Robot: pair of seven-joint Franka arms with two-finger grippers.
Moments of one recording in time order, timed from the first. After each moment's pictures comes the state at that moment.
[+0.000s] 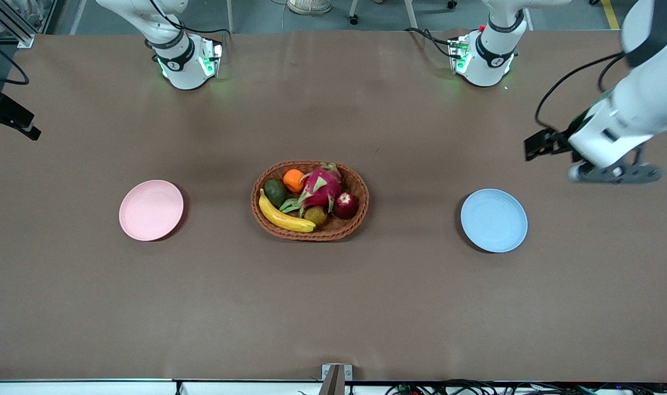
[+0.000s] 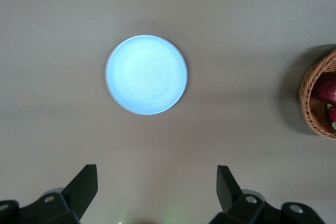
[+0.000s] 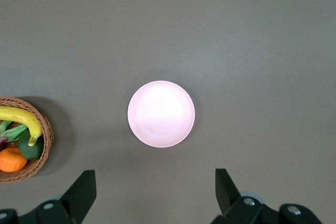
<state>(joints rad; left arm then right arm) -0.06 0.13 -0.16 -1.56 -0.02 1.57 -0.15 -0.11 -0.15 -0.02 -1.72 0.02 1.66 -0.03</state>
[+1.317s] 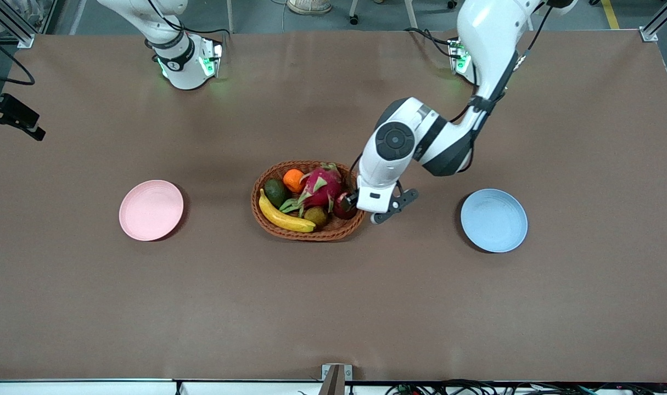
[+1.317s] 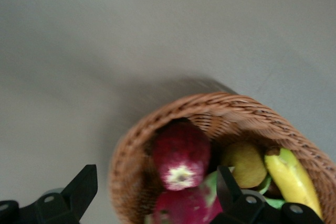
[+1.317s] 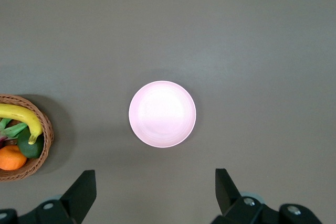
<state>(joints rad) -0.54 0.60 -0.19 -1.58 -0.02 2.22 -1.34 -0.16 -0.15 0.05 -1.73 0.02 1.66 -0.03</state>
